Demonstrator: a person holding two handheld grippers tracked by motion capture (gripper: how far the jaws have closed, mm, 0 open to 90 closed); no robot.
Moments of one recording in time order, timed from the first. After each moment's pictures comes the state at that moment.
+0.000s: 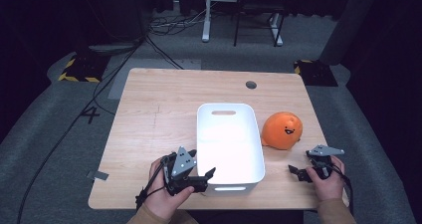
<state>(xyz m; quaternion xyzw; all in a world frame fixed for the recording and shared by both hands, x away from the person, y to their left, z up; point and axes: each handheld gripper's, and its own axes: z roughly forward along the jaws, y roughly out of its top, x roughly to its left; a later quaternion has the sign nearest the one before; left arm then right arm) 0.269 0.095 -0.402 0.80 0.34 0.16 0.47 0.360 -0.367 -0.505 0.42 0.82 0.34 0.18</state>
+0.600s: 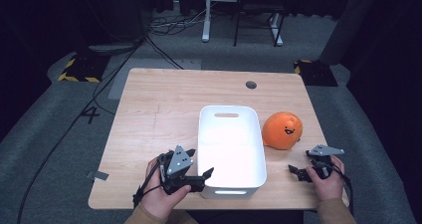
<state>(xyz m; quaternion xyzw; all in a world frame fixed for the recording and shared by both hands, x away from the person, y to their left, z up) 0.271 0.105 -0.391 0.80 0.34 0.15 0.48 0.360 -0.366 -0.505 0.42 0.82 0.35 0.18</state>
